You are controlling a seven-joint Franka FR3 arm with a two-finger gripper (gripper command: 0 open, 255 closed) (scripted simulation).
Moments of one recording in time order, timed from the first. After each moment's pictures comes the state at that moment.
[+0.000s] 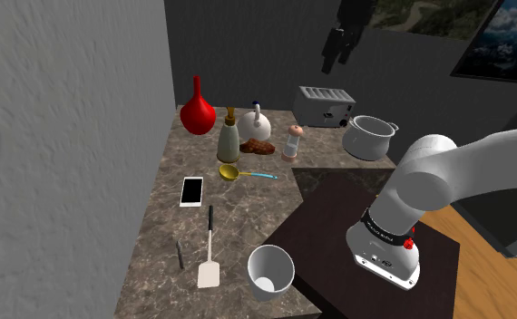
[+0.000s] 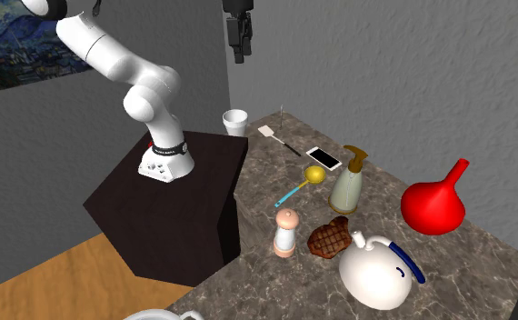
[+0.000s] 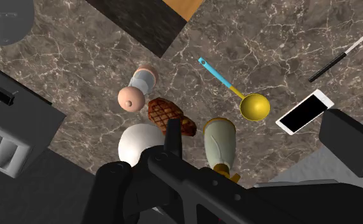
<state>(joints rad) 0.02 -0.83 0.00 -2.31 -0.12 1.58 0.01</state>
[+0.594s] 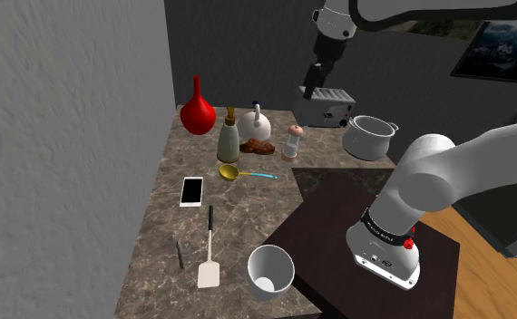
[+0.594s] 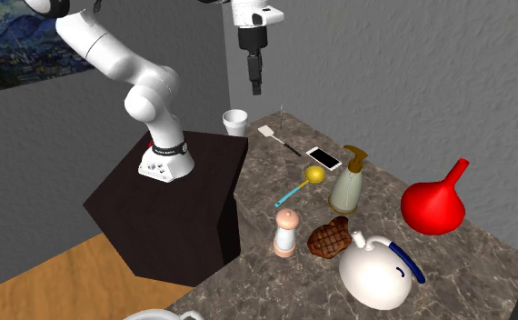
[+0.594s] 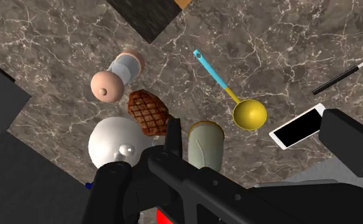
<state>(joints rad) 0.06 -0.77 -0.04 -2.49 -0.15 1.83 -0.09</state>
